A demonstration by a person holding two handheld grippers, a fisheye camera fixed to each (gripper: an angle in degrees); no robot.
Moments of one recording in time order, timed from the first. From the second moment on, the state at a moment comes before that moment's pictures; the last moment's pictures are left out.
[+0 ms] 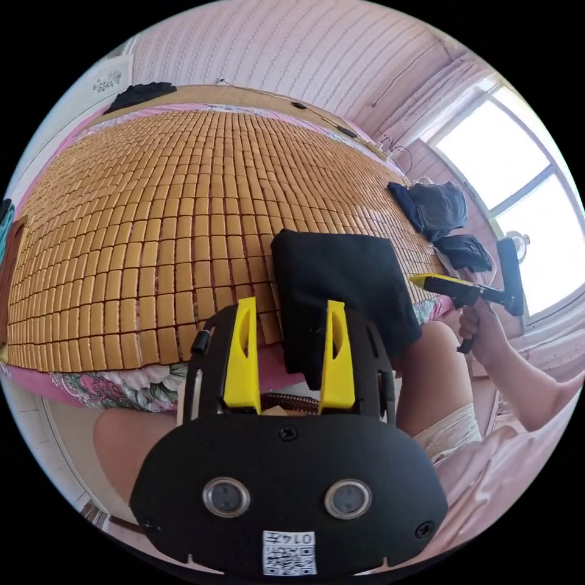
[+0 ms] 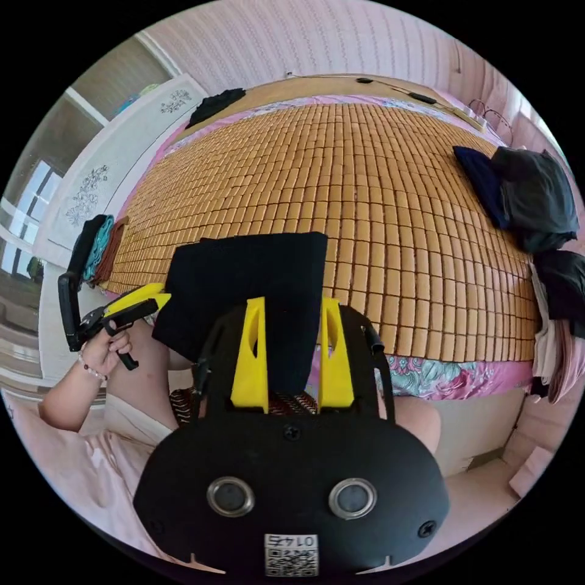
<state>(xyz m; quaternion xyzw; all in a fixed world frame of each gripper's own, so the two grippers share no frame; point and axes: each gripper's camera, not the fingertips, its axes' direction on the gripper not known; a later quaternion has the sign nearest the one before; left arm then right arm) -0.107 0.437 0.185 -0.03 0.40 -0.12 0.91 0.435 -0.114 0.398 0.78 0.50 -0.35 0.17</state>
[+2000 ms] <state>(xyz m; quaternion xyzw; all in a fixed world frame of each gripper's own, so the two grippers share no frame) -0.414 0.649 0.116 0.15 0.01 -0.42 0.89 0.243 -0.551 0.749 0.36 0.84 -0.41 0.03</state>
